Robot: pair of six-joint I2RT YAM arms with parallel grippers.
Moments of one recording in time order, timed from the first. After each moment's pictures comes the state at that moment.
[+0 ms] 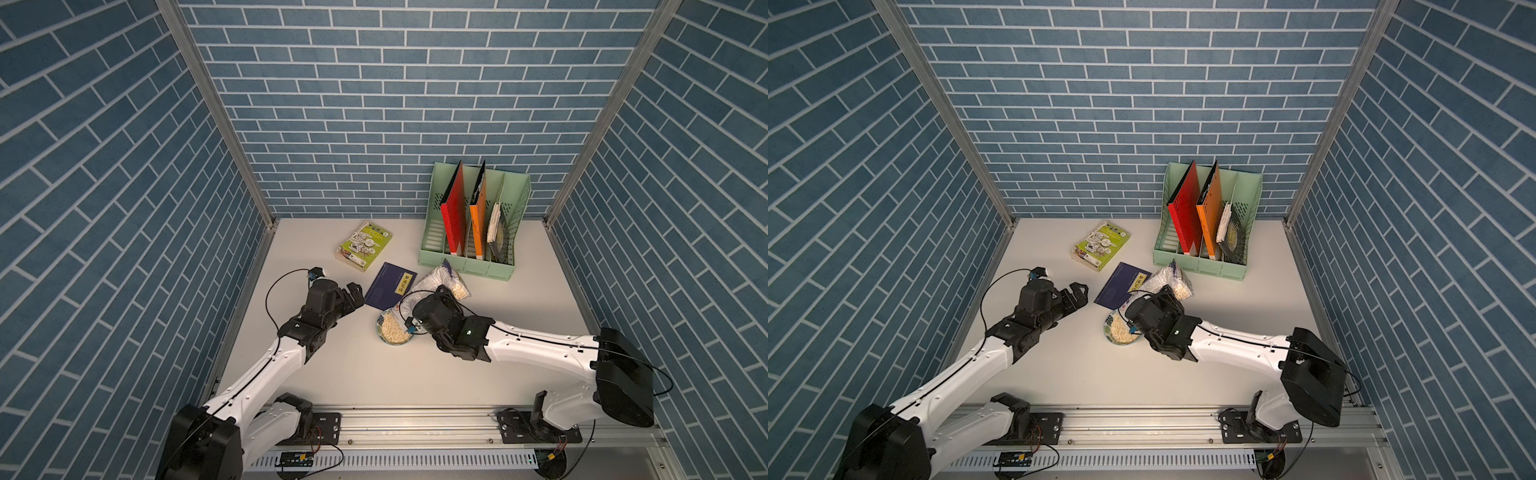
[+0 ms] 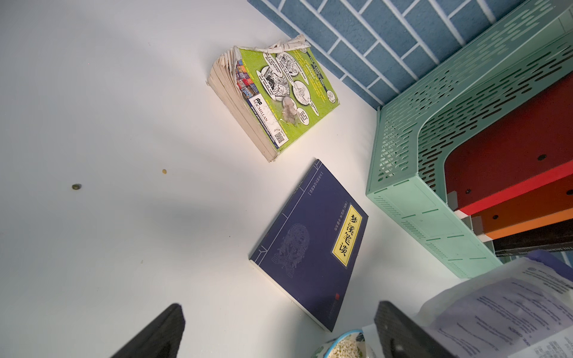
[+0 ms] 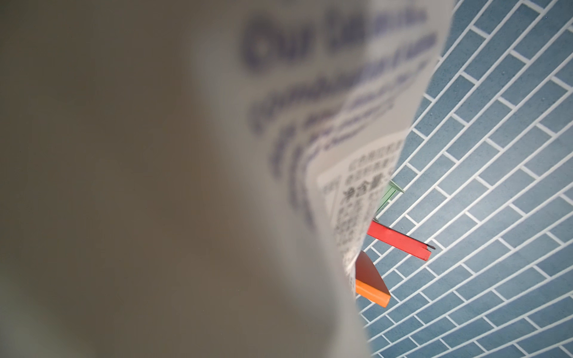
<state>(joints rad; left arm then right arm) -0.36 1.04 0.57 -0.14 -0.08 -0.75 1.12 1.46 0.94 -0.28 0.96 -1.42</state>
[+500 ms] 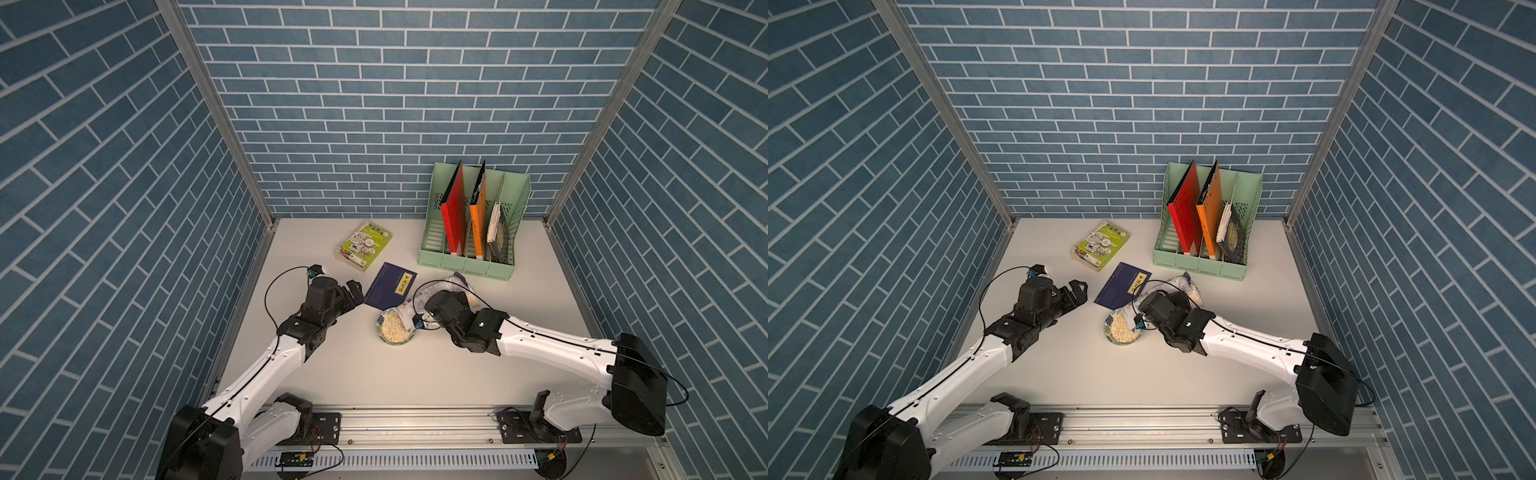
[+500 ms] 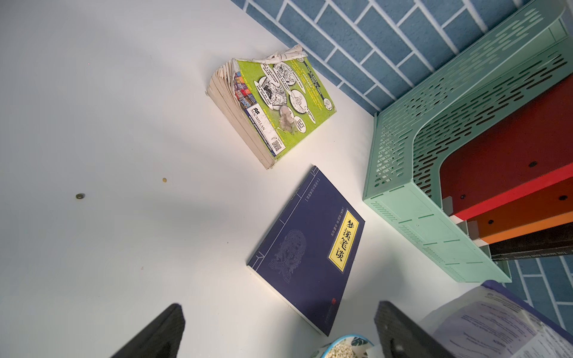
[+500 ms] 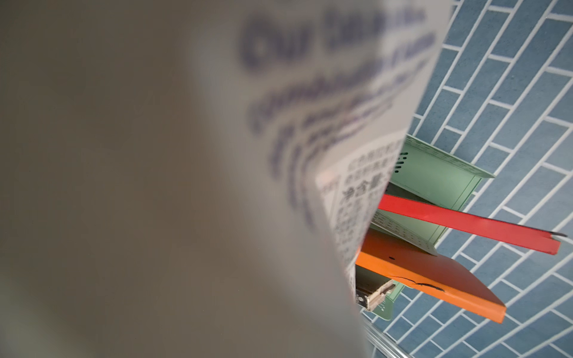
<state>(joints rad) -0.36 1.04 0.60 -0.16 -0.09 -0.75 1.04 1.38 0.94 -0.49 0.75 -1.08</state>
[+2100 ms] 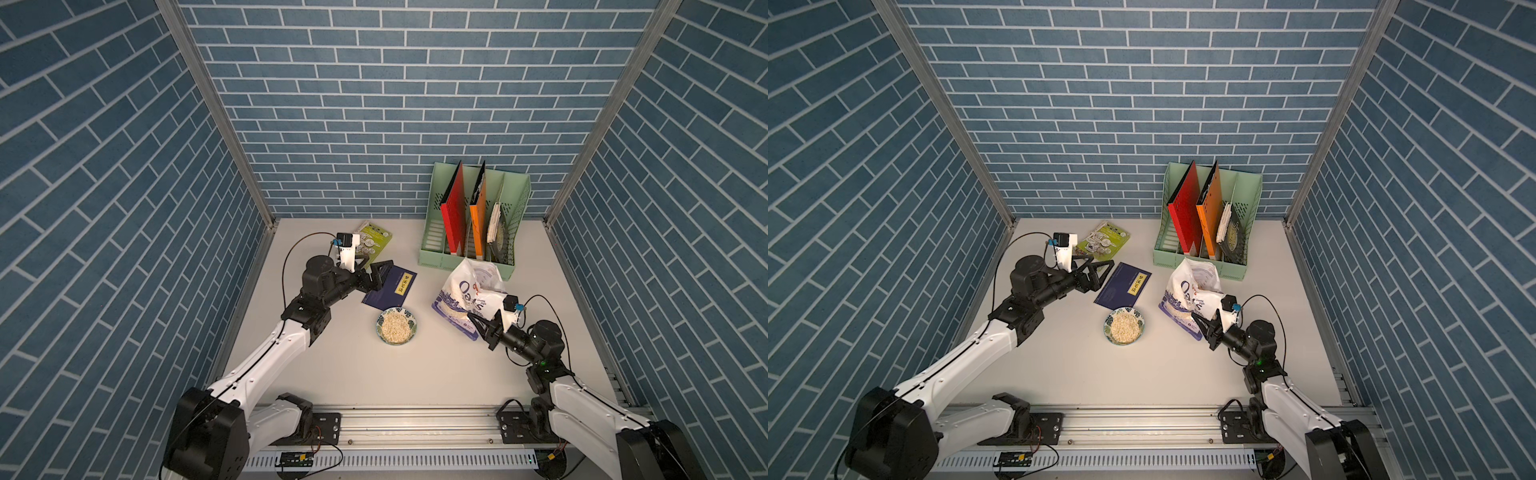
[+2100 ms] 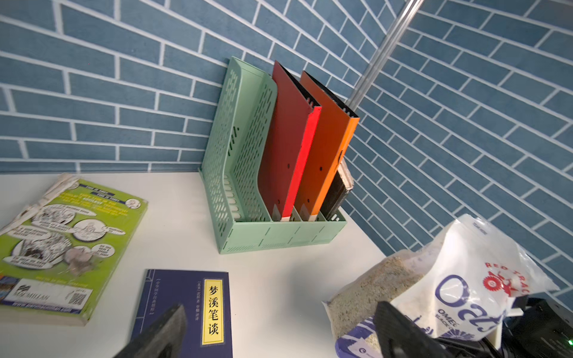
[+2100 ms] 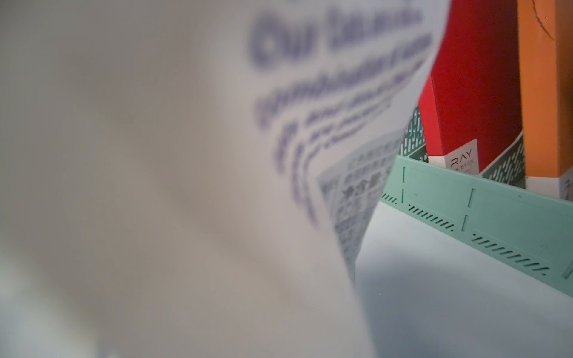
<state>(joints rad) -0.38 1.17 0.75 0.26 0.43 -0.37 0.28 0.93 0.06 0.78 -0.66 0.17</state>
